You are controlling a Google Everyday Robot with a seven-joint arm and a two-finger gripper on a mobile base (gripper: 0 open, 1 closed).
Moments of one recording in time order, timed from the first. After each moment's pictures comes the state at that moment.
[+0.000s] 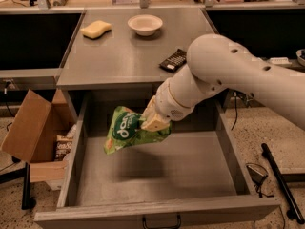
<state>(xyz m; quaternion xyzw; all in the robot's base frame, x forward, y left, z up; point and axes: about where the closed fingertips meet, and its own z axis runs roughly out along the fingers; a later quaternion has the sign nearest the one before) 0.504 -0.006 0.797 -0.67 0.68 0.14 0.26</state>
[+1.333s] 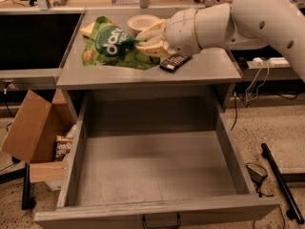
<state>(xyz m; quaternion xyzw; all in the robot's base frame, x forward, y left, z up) 0.614 0.002 0.970 -0.62 0.54 0.17 0.54</state>
